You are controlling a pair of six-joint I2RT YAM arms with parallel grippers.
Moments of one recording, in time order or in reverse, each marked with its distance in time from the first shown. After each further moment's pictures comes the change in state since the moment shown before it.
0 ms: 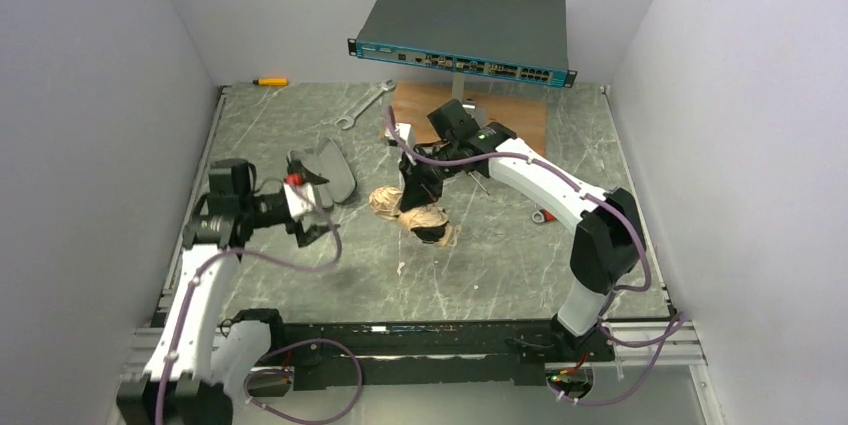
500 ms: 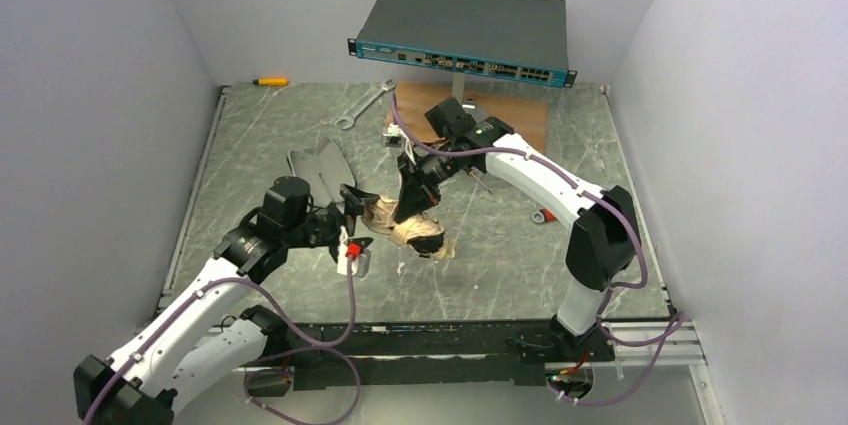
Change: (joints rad) left arm -0.573 -0.123 -0.128 0.204 -0.321 0.359; right arm 0.006 0.017 0.073 -0.103 -0.325 0.017
